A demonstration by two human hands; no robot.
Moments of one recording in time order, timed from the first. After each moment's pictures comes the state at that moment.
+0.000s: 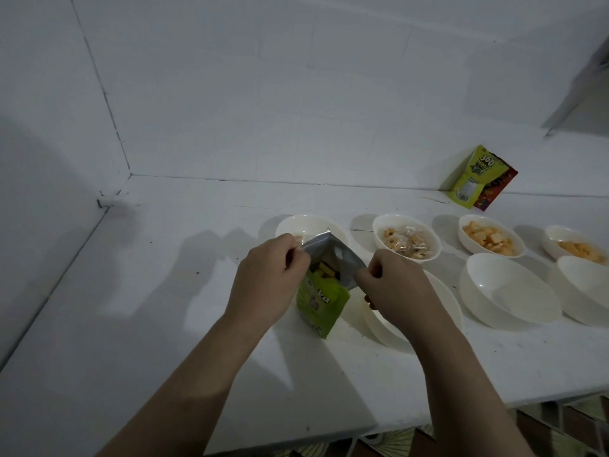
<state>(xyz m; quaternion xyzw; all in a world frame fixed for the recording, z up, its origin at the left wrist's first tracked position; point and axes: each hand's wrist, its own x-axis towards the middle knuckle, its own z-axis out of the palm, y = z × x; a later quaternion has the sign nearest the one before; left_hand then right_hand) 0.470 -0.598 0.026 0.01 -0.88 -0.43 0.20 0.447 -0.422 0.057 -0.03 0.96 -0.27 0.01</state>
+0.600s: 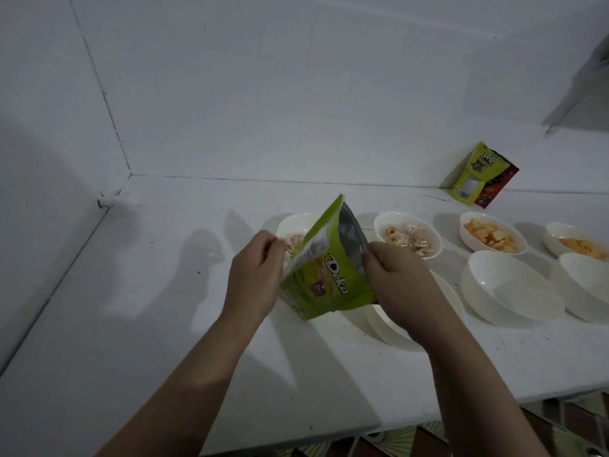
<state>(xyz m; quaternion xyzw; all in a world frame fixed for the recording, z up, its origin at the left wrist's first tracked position) 0.465 -0.606 0.011 0.12 -0.79 -0.58 0.17 0.454 -0.428 0.065 -0.09 0.92 -0.37 0.00</state>
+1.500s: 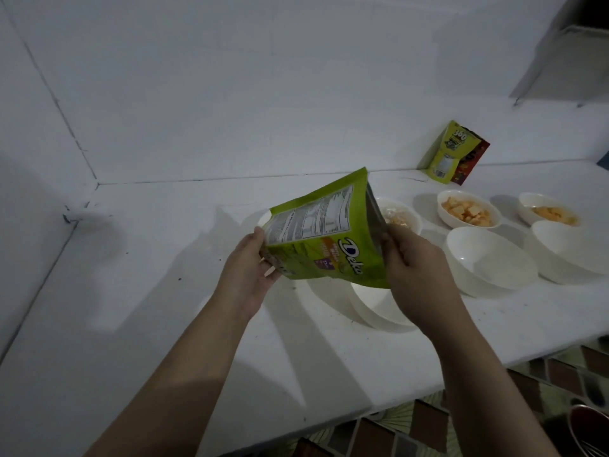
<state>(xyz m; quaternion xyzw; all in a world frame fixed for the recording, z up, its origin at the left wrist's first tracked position) 0.426 -0.599 -0.008 0.18 -0.46 -0.87 0.00 0.466 -0.396 0.068 -0.04 0.92 -0.38 -0.11</state>
